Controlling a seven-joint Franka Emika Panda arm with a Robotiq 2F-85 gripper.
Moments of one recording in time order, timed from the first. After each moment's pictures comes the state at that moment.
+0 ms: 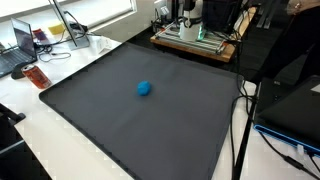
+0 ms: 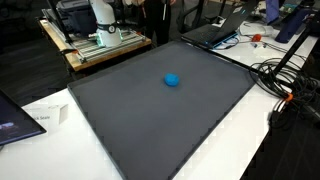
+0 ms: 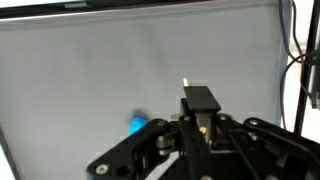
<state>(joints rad) 0.10 -0.38 0.25 -2.35 0.06 1.94 0.38</state>
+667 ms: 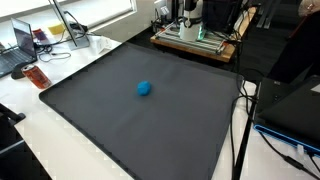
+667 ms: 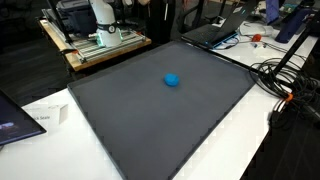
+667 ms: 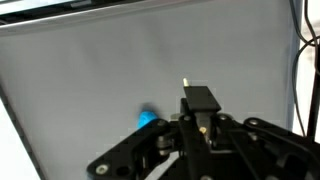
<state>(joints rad) 0.09 -0.37 0.29 -2.35 0.01 1.96 0.51</state>
